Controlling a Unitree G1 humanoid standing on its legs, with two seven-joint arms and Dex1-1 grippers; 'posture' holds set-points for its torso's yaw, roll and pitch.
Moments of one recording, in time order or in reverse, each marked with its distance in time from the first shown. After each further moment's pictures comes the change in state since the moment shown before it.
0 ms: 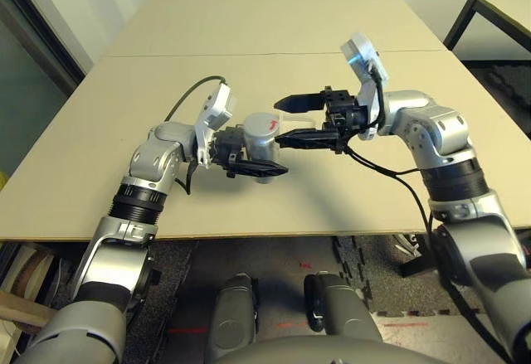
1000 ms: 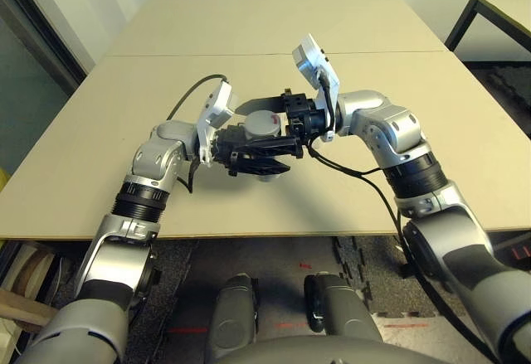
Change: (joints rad) left arm -0.007 -0.012 0.000 -0.002 0.000 -0.005 0.006; right arm -0.078 0.127 0.078 0.121 -0.064 -0.092 -0.051
